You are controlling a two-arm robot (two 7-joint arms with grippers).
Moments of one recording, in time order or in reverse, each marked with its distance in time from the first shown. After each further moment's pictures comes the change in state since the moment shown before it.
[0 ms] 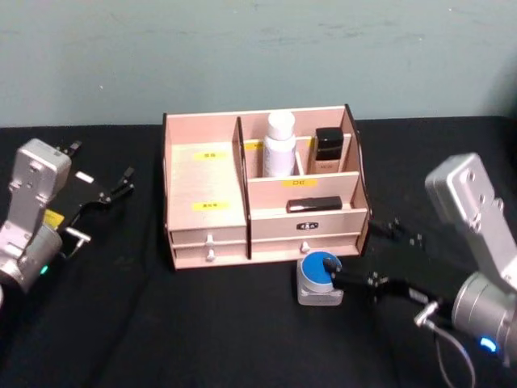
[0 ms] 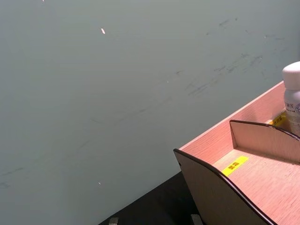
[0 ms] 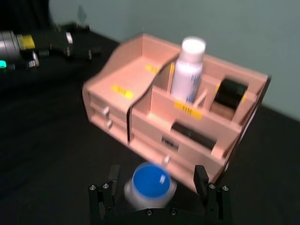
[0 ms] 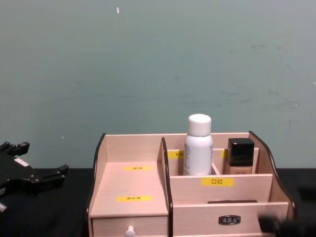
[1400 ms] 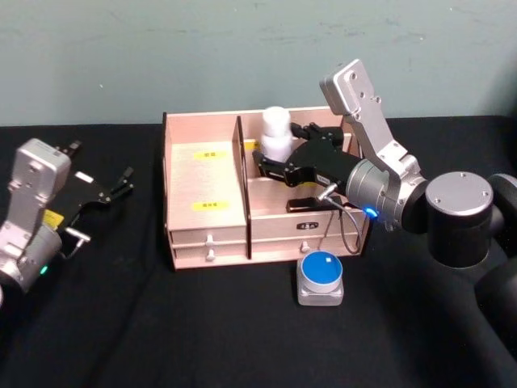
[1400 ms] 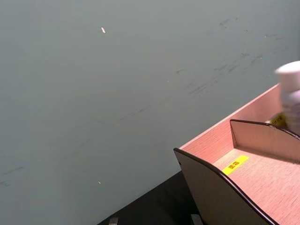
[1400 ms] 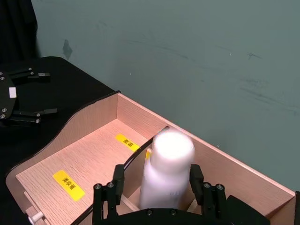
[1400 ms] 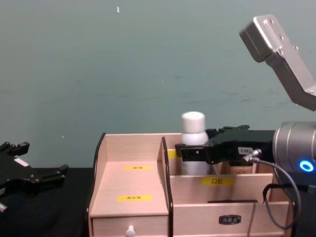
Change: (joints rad) left arm 0.000 0.000 0.000 0.000 0.000 0.000 0.000; right arm 0.572 -0.264 -0.216 0.629 -0.119 -0.194 0.061
